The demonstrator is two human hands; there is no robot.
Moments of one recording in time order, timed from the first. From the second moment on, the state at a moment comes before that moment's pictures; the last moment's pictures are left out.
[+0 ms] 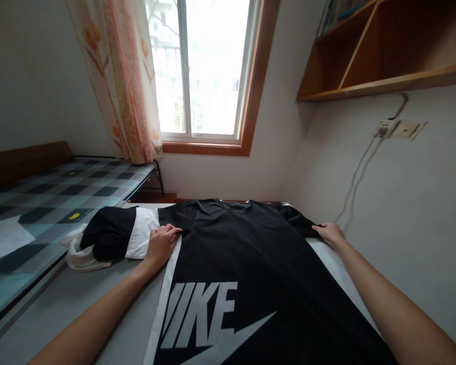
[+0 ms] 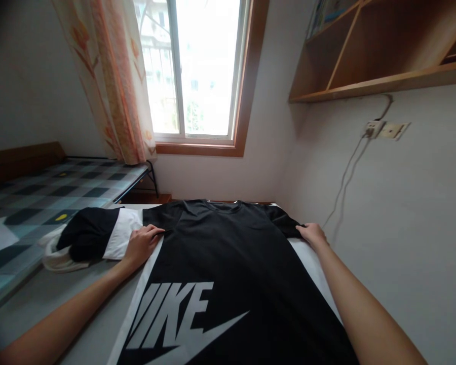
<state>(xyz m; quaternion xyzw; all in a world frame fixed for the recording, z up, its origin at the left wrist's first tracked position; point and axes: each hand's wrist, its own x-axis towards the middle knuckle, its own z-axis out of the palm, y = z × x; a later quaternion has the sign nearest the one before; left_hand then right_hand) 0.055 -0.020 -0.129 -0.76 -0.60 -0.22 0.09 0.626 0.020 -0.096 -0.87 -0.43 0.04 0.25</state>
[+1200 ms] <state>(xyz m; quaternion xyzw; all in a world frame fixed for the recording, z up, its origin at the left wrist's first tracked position) 0.098 -0.071 -0.103 -0.75 -0.65 -0.11 0.02 0.436 0.006 -0.122 -0.76 -0.65 -0.01 0.06</state>
